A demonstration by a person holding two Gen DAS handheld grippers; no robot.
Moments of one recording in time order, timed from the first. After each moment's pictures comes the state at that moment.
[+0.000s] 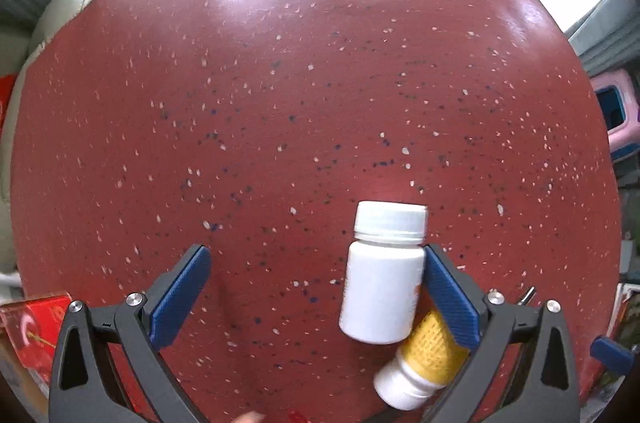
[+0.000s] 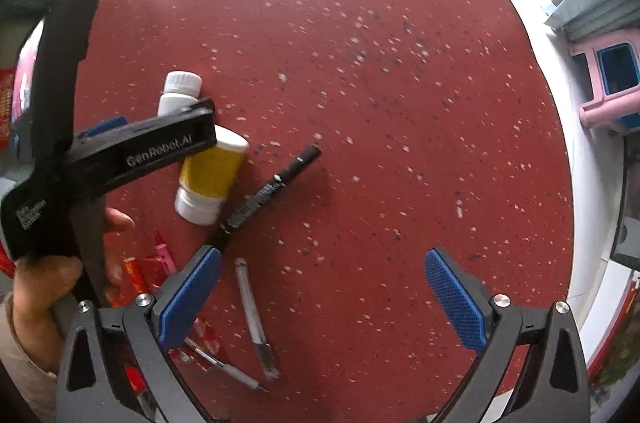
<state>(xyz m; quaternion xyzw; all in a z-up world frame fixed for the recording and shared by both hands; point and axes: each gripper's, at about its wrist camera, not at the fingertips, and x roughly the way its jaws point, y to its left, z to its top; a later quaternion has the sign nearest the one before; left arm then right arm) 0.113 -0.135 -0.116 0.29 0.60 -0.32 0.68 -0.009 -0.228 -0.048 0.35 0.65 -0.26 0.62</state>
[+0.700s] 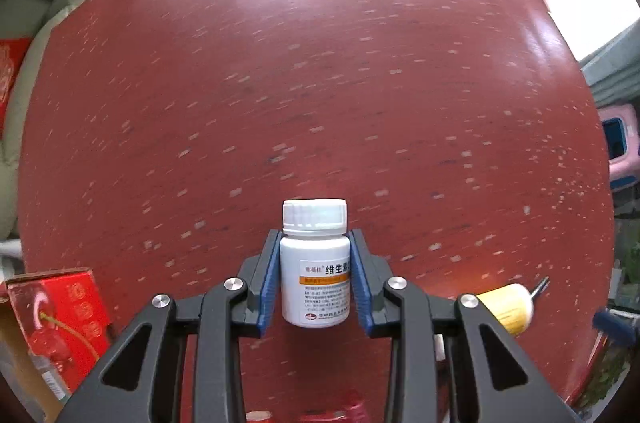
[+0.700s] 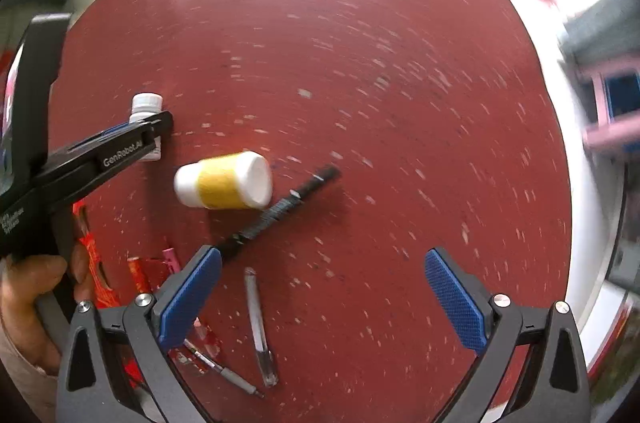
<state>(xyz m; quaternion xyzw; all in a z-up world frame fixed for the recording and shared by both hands) 0.142 -0.102 -0.113 0.26 0.61 -0.29 0.69 0.015 -0.227 -0.042 0.31 0.65 -0.23 0.65</state>
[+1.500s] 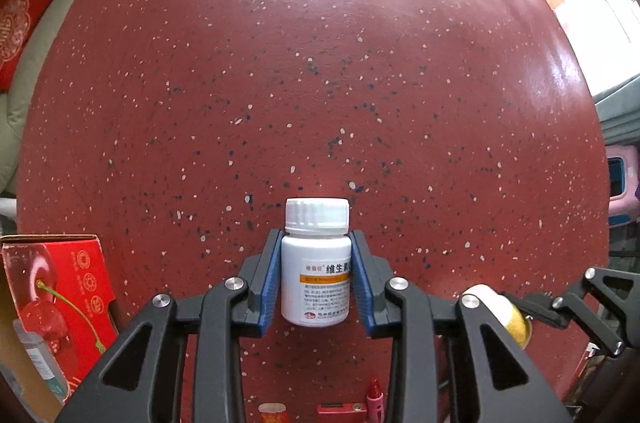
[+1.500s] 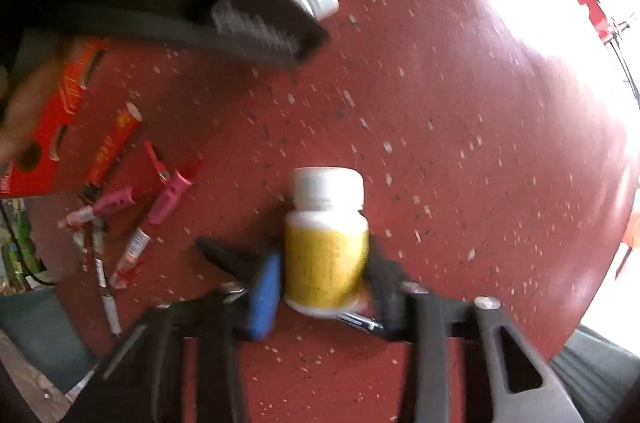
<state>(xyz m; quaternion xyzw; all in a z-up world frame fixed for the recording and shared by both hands) 0.159 -0.064 -0.110 0.21 0.63 -0.26 0.70 0.116 -0.147 -0.096 -0.07 0.72 0.09 0.69</state>
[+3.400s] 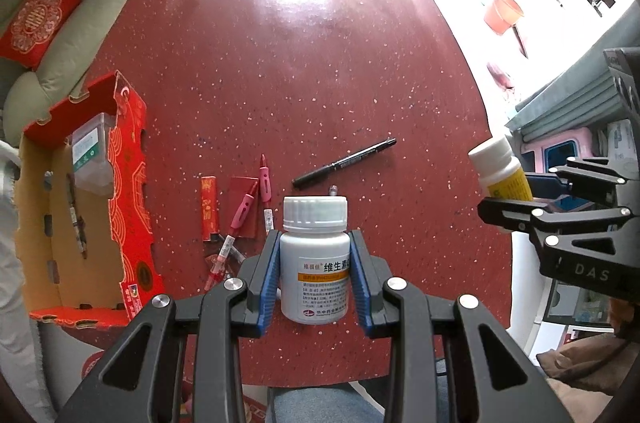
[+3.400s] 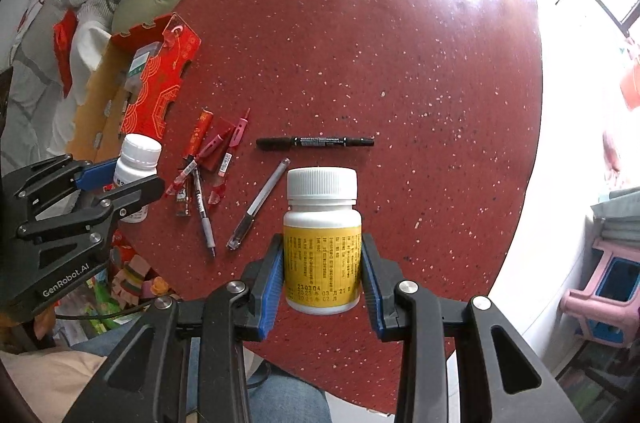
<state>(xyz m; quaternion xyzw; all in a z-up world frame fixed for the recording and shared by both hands) -0.039 0.003 0.037 0.16 0.59 -0.29 0.74 -0.028 -0.194 0.066 0.13 0.66 0.00 0.74</state>
